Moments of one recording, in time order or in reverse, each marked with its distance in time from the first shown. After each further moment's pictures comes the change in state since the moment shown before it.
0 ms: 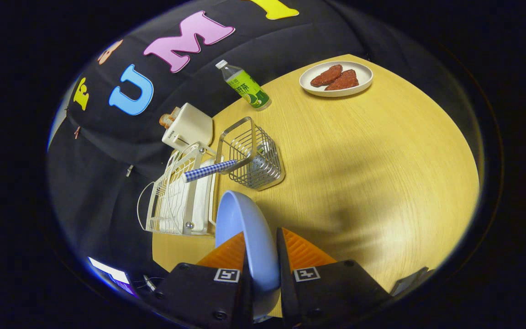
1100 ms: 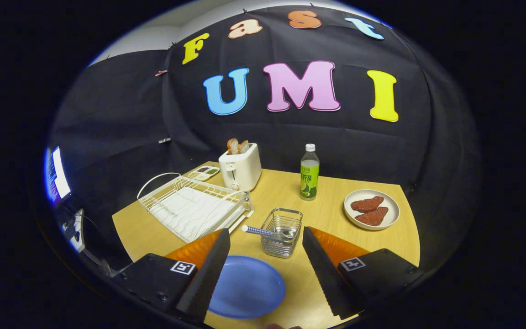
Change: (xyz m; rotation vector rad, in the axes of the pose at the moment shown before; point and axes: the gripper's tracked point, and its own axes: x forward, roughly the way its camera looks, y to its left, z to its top) arm -0.066 0.089 0.083 -0.712 -0.405 0.093
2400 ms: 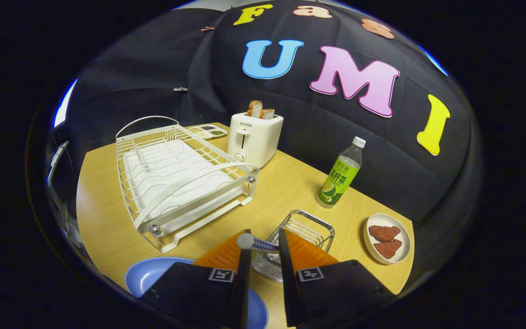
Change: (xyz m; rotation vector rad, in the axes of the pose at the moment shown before) arm 0.126 0.012 -0.048 -0.346 0.097 -0.003
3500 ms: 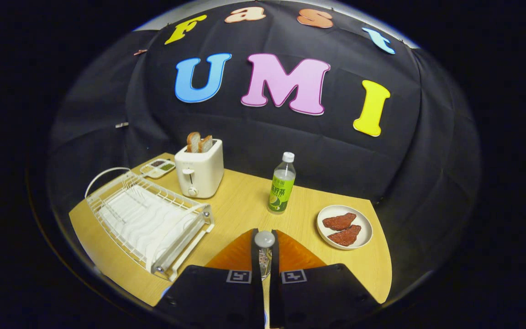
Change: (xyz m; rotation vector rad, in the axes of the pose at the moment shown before) arm -0.073 -0.069 0.078 0.295 -0.029 -0.290
